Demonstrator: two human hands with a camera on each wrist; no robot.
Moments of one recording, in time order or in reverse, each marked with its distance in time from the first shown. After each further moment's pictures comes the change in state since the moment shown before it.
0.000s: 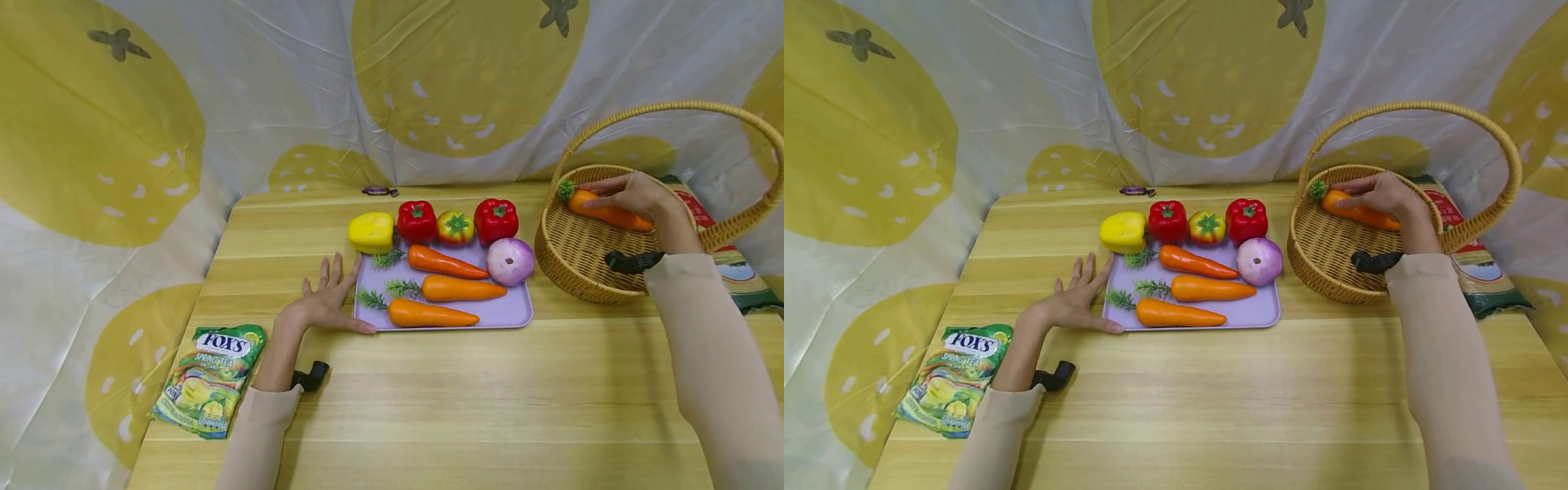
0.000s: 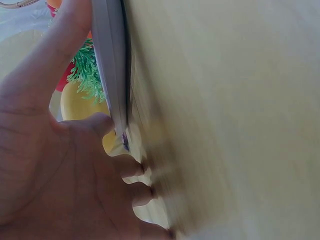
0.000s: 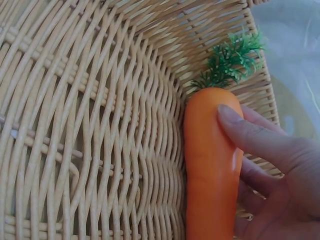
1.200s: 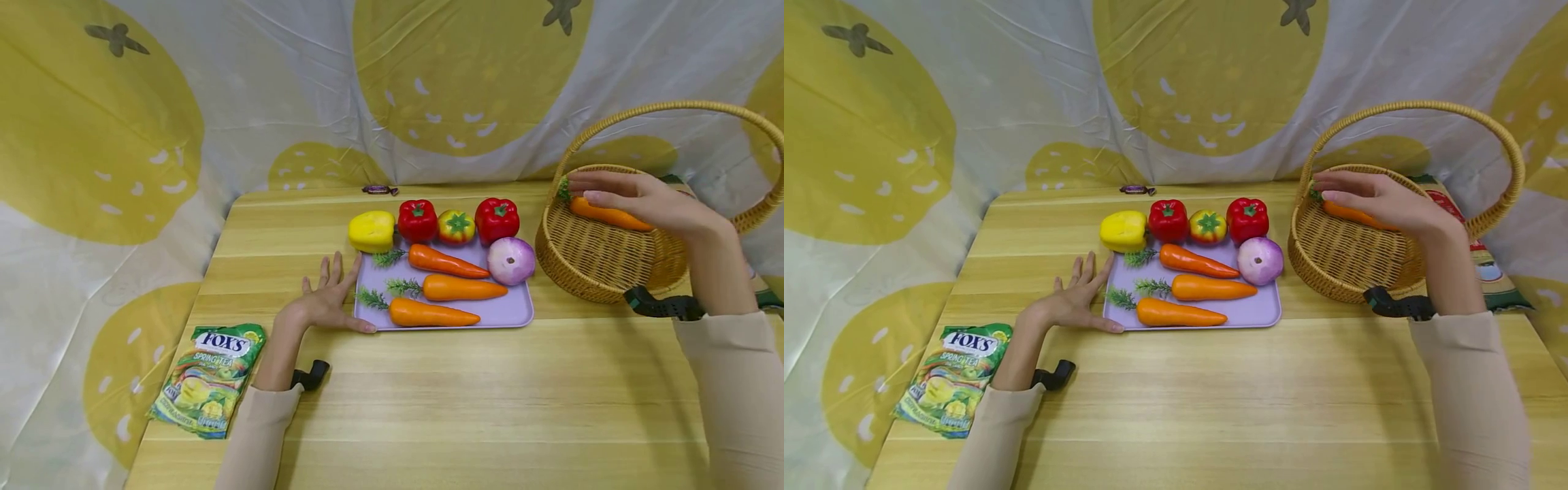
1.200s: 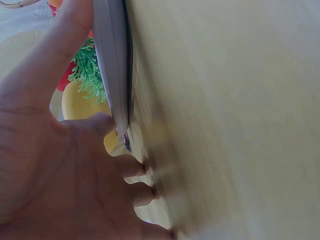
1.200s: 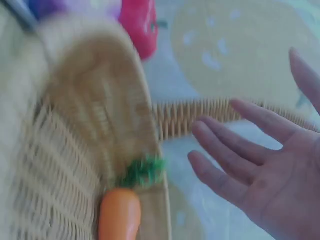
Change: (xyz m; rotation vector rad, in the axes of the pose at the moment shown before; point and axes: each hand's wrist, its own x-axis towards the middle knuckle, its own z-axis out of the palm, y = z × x) left_hand -0.005 0.008 -0.002 0.037 -0.012 -0.021; right_hand -0.093 -0.070 0.028 -0.113 -0.095 -0.343
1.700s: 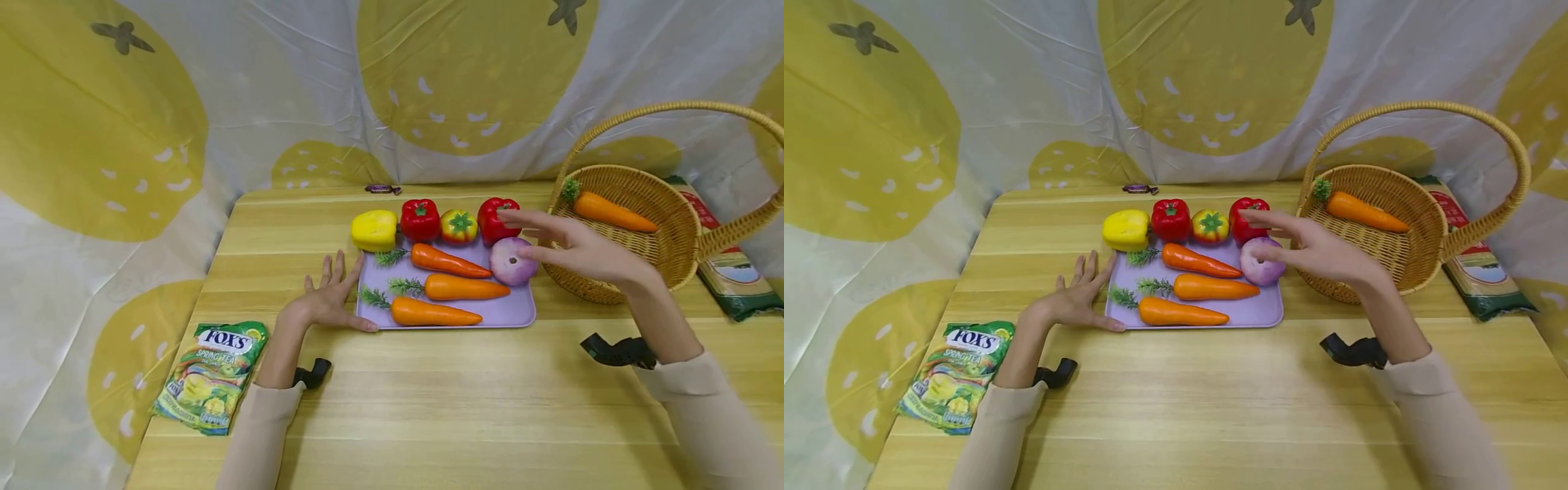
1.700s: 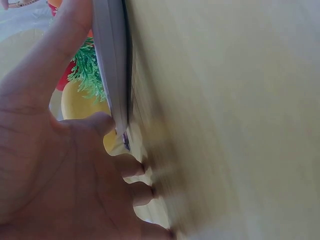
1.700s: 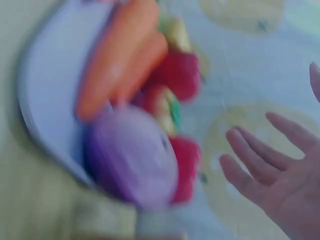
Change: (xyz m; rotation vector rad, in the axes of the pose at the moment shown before) left_hand 0.009 -0.010 0.006 -0.015 0.009 -0.016; right_hand 0.006 -0.059 0.098 0.059 -0.051 -0.185
